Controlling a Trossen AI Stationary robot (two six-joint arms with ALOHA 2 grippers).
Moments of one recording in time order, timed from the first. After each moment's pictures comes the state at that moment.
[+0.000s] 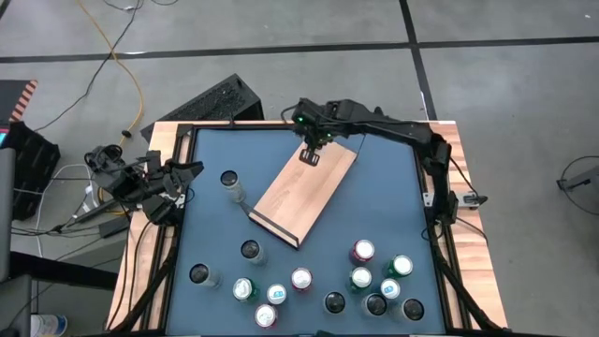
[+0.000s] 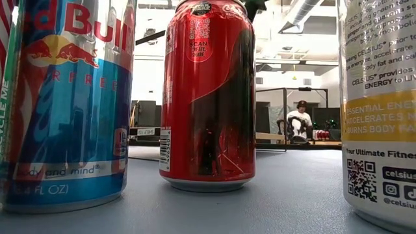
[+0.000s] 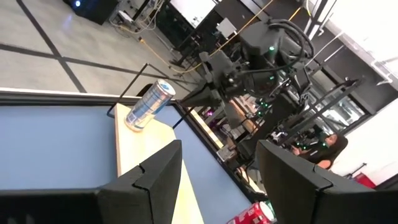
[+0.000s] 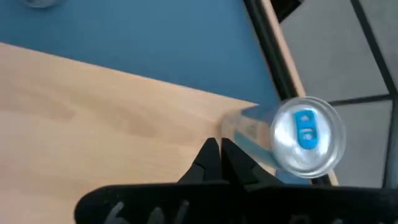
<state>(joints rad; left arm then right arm) -0.68 0.10 0.50 -0.23 -1.19 -0.64 -0.36 2.01 2.02 -1.09 0.18 -0.05</state>
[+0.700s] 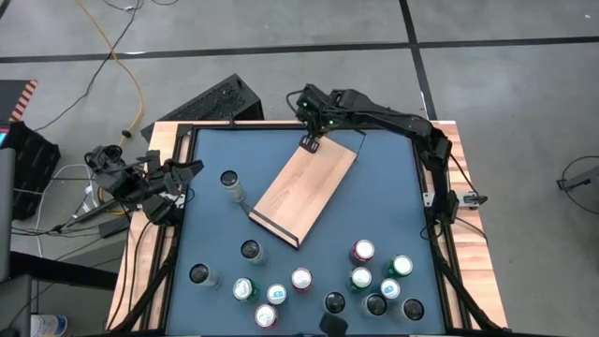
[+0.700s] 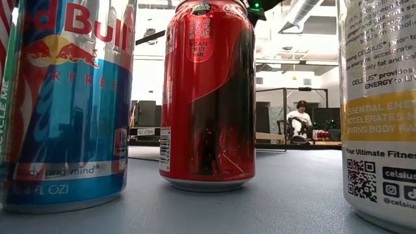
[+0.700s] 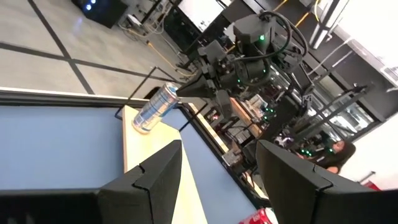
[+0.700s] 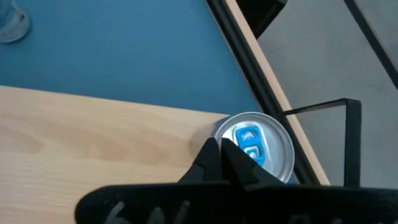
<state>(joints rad) -0.68 0.10 0.50 -0.24 -1.23 -0.65 -0.45 2.02 2.02 -1.03 0.13 -0.04</state>
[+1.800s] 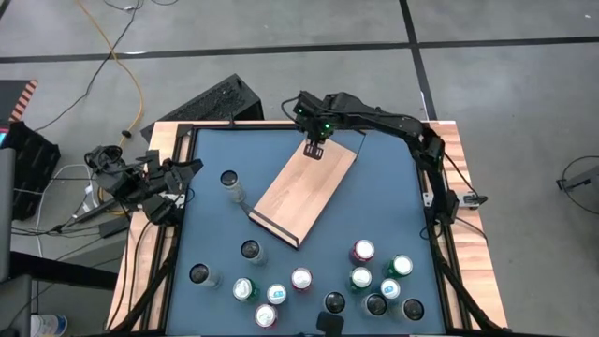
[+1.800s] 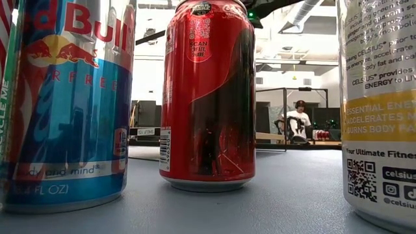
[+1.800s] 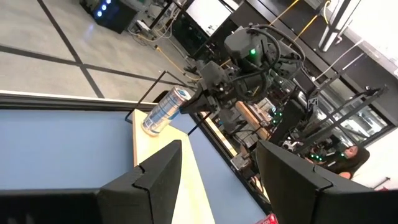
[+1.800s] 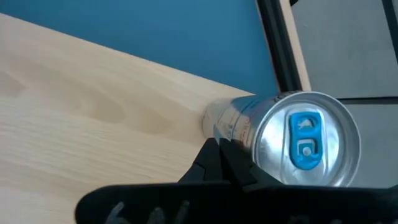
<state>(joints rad) -0.68 0.10 0.50 -0.26 -1.26 -0.66 -0.45 2.08 2.04 -1.12 0.10 -0.19</state>
